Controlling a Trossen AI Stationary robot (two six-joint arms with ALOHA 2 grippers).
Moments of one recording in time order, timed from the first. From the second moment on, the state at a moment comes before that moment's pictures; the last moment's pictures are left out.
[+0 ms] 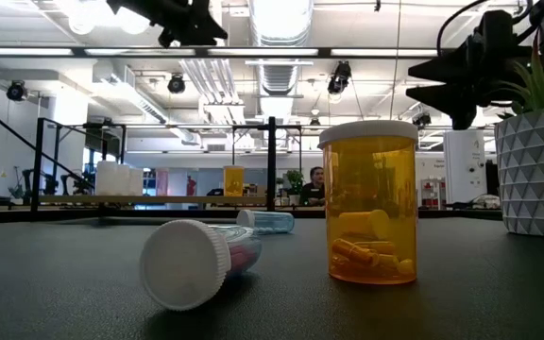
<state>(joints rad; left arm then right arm) 0.69 1.18 1.18 -0.04 0.00 0.13 -0.07 0.63 0.01 0.73 0.23 0.21</state>
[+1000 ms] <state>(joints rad) 0.66 1.18 1.17 0.18 0.01 0.03 -0.07 0.56 0.47 0.70 0.55 -0.42</state>
